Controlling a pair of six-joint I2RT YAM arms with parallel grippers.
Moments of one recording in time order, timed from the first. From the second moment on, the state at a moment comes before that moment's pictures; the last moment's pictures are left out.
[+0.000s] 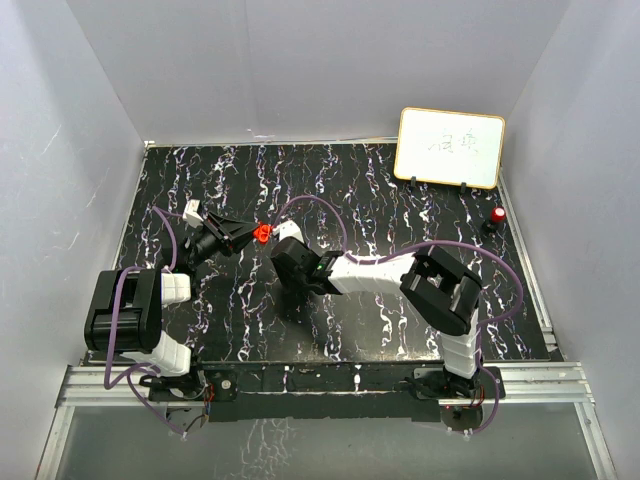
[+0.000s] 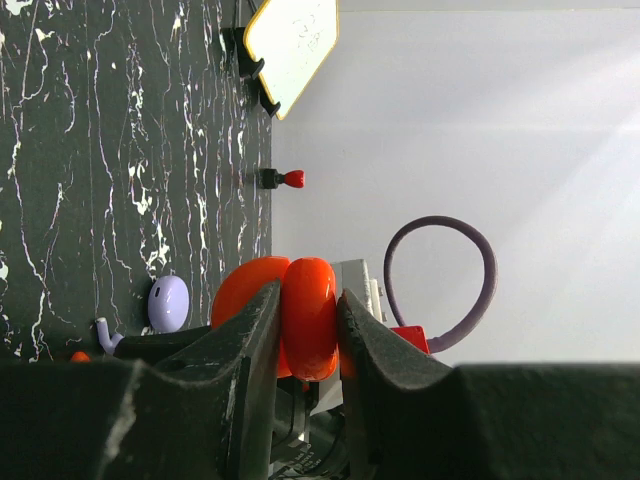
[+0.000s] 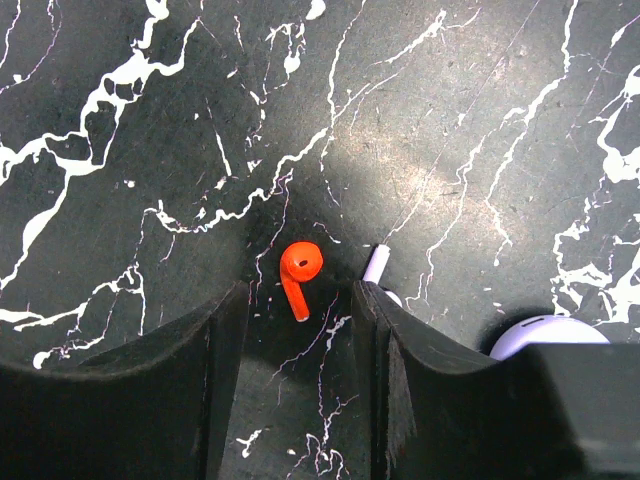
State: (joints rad) left arm 0.03 1.53 0.39 1.04 0.82 -1.43; right arm 1.03 1.91 1.22 -0.16 0.30 0.42
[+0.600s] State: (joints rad) left arm 0.03 1.53 0.39 1.06 0.83 -1.44; right arm 1.03 1.94 1.27 -0.17 0.30 0.42
